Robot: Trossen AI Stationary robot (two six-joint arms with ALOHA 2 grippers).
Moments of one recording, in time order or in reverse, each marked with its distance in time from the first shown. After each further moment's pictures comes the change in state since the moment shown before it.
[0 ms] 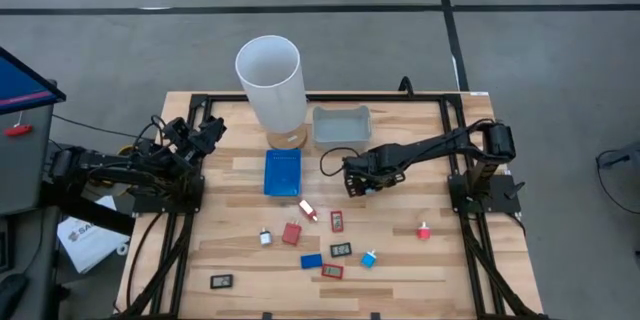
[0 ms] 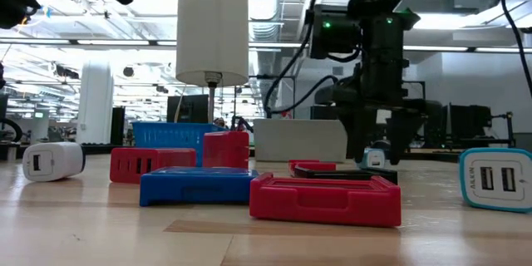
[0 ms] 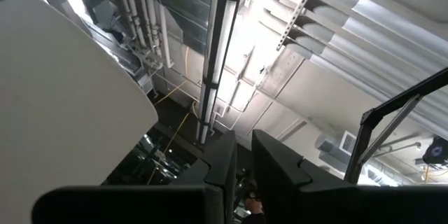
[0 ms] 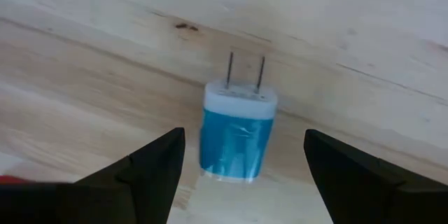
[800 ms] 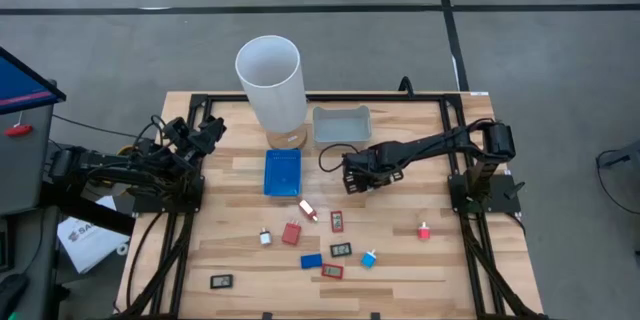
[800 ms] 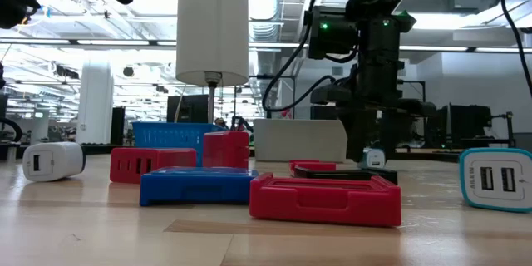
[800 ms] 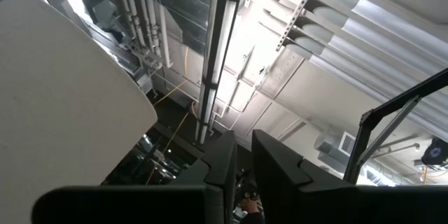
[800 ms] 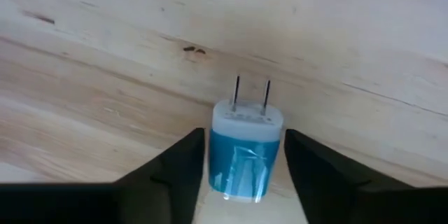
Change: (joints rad) left arm 0.000 0.000 0.001 0.001 0.000 -0.005; right arm -0.022 0.000 0.000 0.028 0.000 -0.005
